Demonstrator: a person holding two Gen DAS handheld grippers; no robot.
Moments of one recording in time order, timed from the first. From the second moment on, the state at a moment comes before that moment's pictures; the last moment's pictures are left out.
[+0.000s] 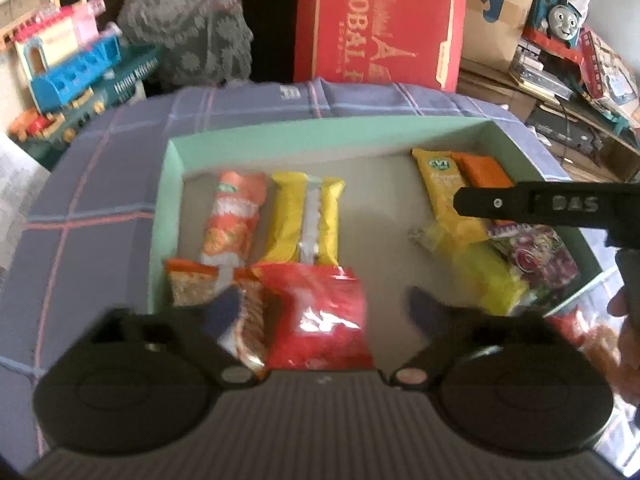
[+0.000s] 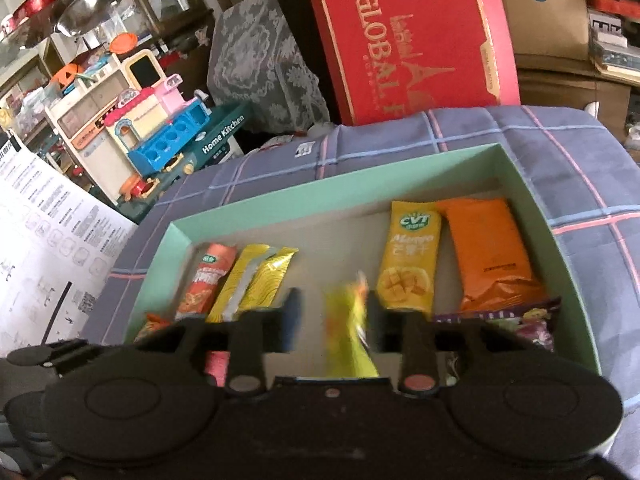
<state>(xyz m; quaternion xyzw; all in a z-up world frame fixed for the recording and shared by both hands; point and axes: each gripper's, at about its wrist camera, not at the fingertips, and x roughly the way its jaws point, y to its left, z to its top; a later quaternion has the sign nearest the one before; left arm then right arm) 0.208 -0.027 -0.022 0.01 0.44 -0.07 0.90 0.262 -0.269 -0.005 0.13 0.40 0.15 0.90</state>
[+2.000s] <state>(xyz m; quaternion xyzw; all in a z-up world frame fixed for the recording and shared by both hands) 0.099 -0.094 -0.068 0.06 0.49 -0.06 0.86 0.100 -0.405 -0.049 0.14 0.40 0.04 0.91</state>
